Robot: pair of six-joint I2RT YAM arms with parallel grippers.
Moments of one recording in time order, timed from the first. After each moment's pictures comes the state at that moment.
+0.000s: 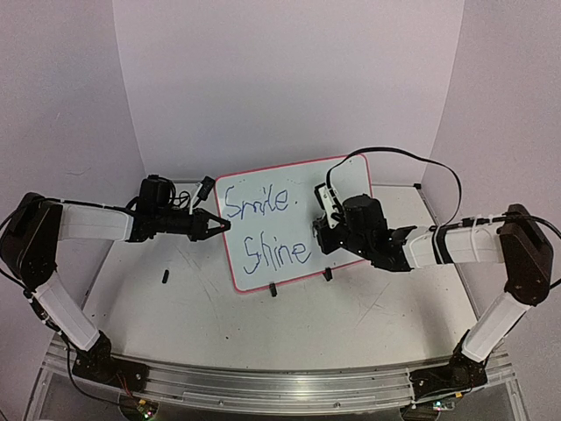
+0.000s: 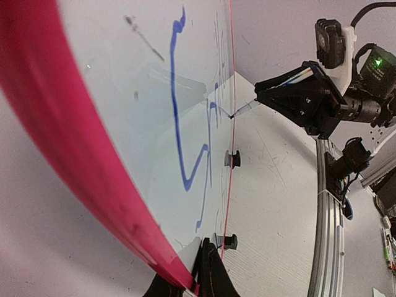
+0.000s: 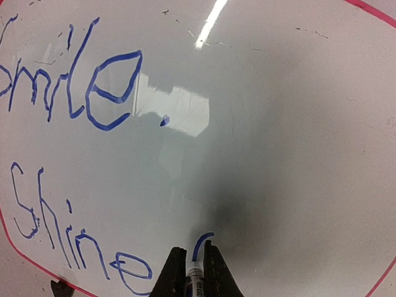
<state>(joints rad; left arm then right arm) -0.39 1.61 0.88 0.22 0.81 -0.08 0.79 1.65 0.94 0.29 0.25 0.02</state>
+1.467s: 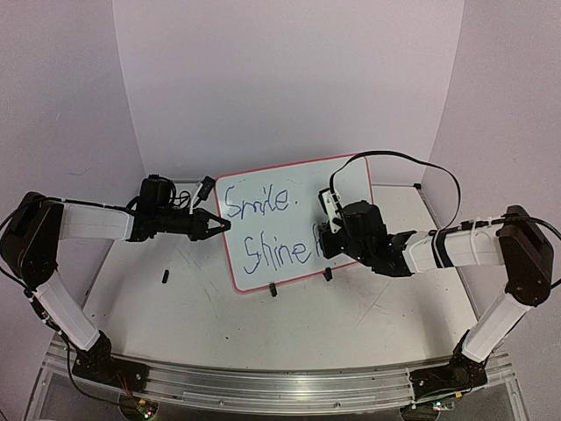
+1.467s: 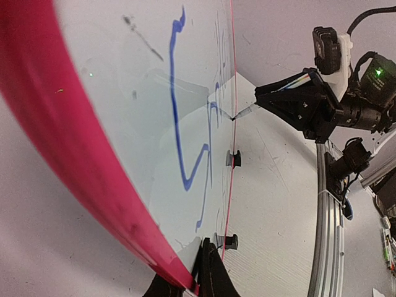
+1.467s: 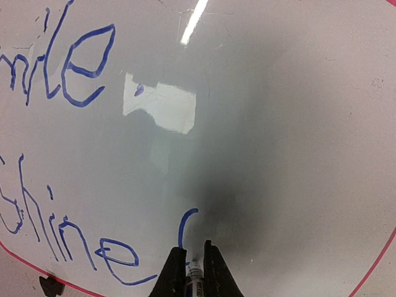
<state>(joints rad) -0.39 1.62 0.89 0.21 0.81 -0.08 0.81 1.64 0.90 0.29 0.33 0.07</state>
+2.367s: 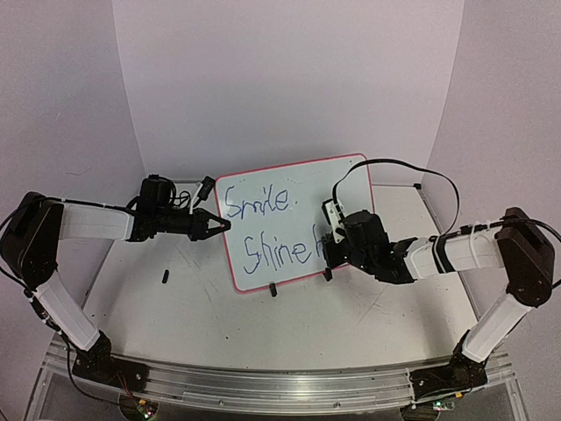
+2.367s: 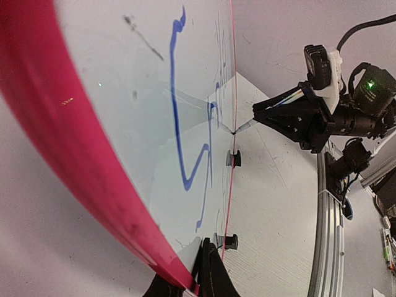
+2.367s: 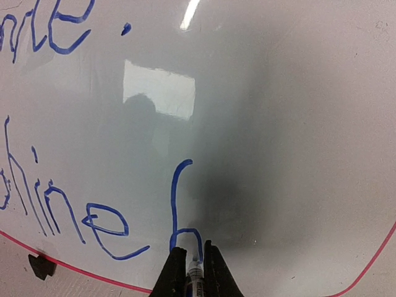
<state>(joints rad) -0.39 1.62 0.89 0.21 0.81 -0.08 0.82 1.63 0.83 0.28 0.33 0.11</state>
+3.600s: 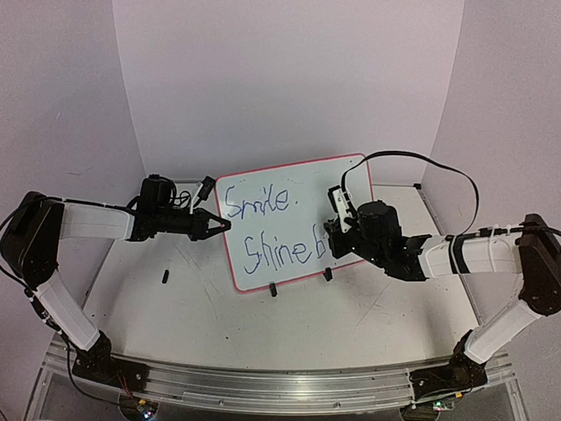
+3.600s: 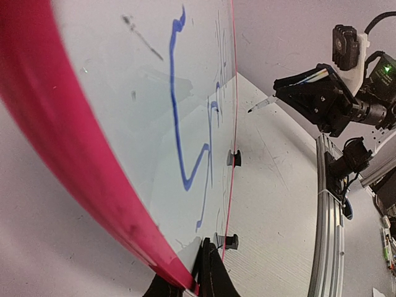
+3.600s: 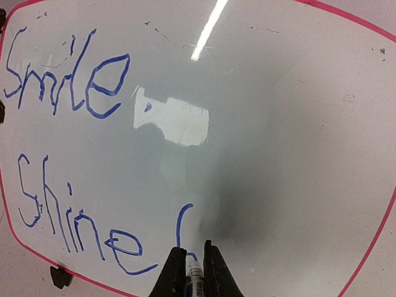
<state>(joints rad) -0.39 1.62 0.89 0.21 0.82 -0.07 0.80 1.52 0.82 0.33 0.28 0.04</state>
